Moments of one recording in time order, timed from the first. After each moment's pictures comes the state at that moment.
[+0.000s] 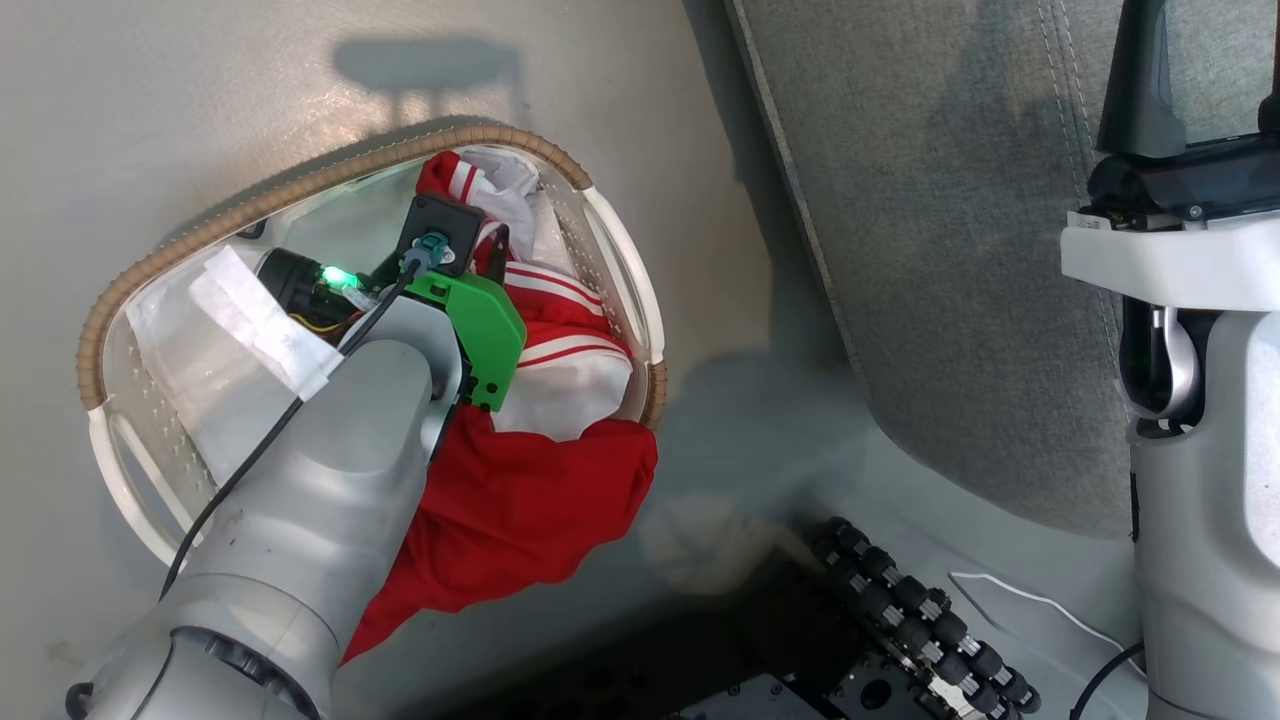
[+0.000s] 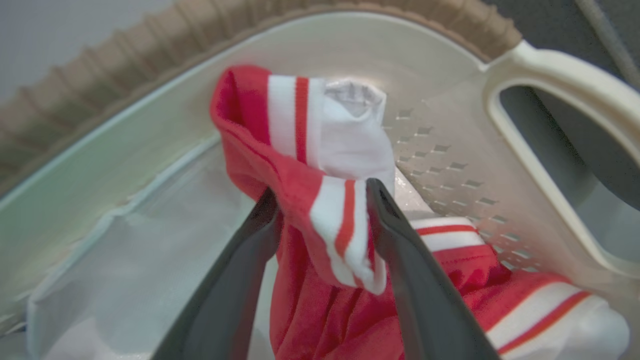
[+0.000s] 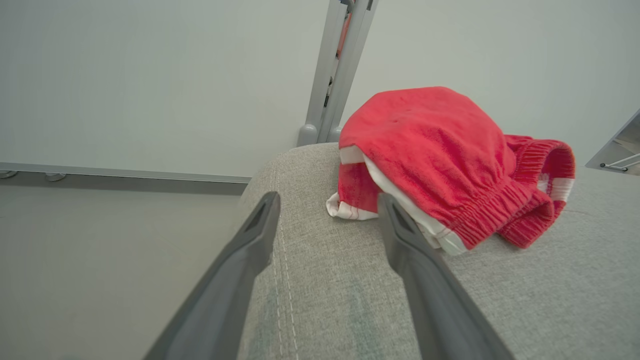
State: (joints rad) left arm -1.01 0.05 -0.83 1.20 -0.49 -0.02 -0.17; right arm -0.60 -0.05 -0.07 -0.09 0.07 0.13 -0.26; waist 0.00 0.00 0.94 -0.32
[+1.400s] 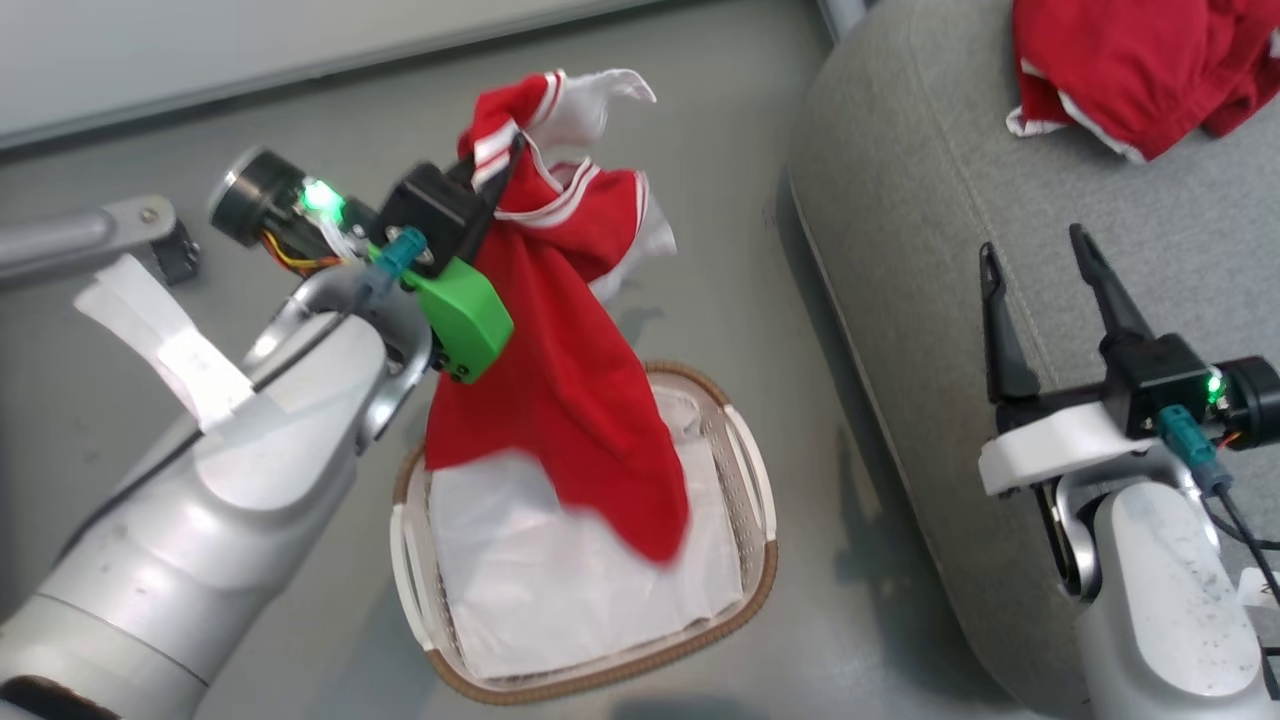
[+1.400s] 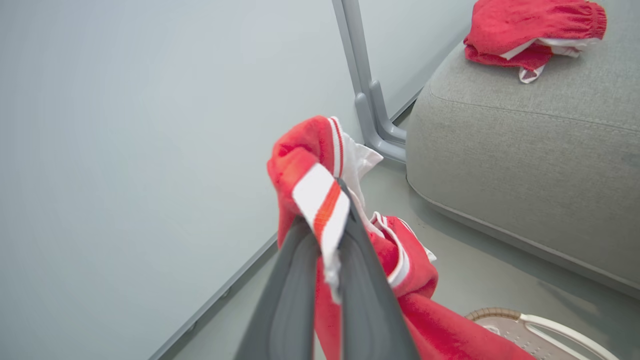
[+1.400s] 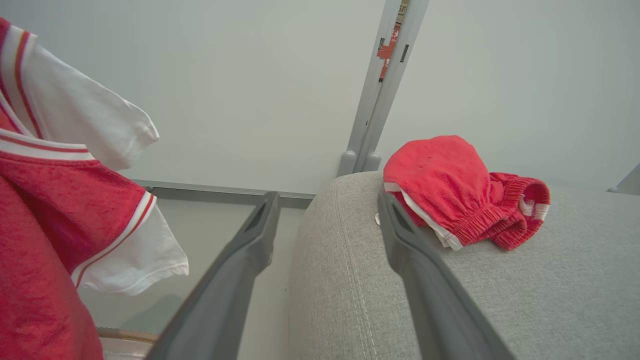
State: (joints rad) left arm -0.93 0.32 -0.88 0.58 -0.40 -0.03 -0.18; right arm -0.35 -0.05 -0.06 0.19 -0.08 0.13 -0.26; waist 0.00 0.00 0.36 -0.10
